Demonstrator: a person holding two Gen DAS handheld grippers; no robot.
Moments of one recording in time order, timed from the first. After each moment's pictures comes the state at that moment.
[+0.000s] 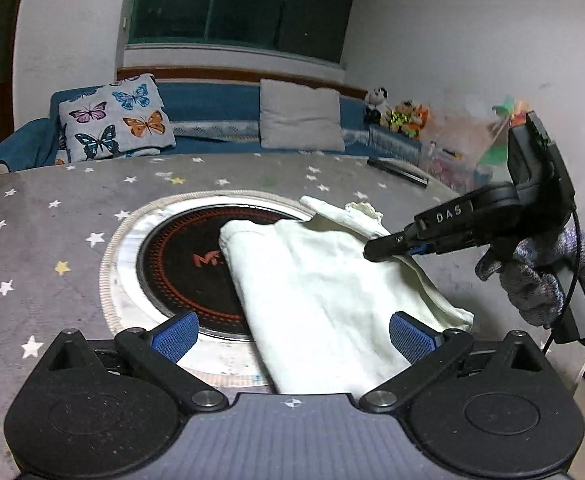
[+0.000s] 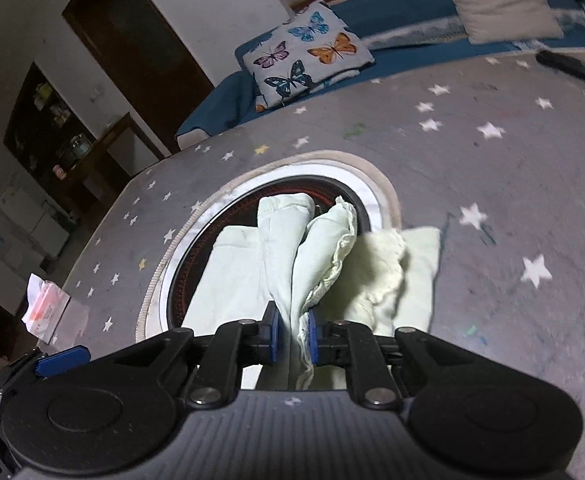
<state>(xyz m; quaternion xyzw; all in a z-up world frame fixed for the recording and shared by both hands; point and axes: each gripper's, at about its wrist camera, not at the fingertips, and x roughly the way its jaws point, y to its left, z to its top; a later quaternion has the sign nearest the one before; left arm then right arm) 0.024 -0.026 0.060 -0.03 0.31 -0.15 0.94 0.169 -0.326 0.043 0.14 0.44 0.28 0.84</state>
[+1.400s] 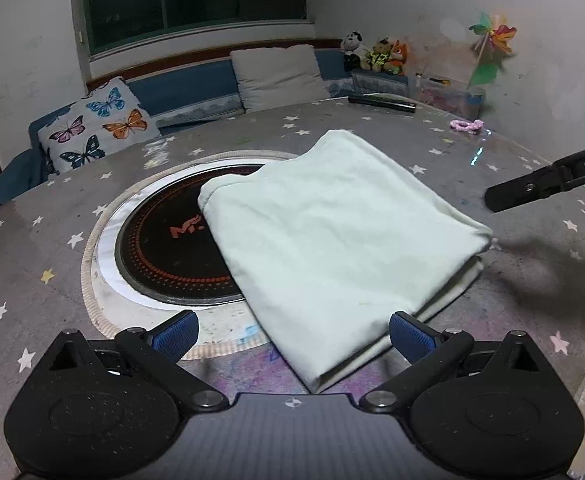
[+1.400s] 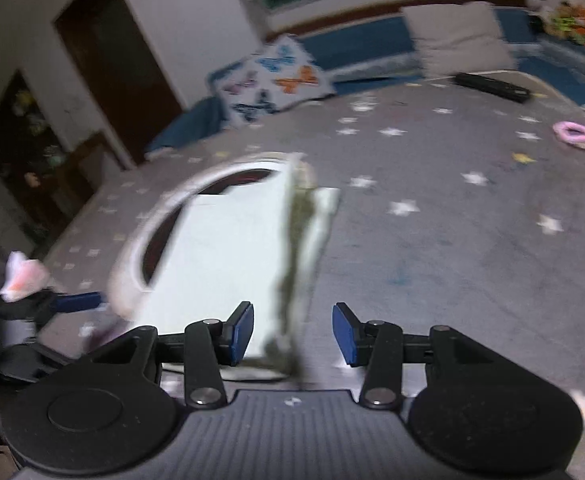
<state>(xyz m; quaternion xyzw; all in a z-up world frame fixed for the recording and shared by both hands) 0.027 -0.053 0.022 0.09 0.33 -0.16 0.92 0.068 -0.393 0.051 0.11 0.39 0.23 0.88</state>
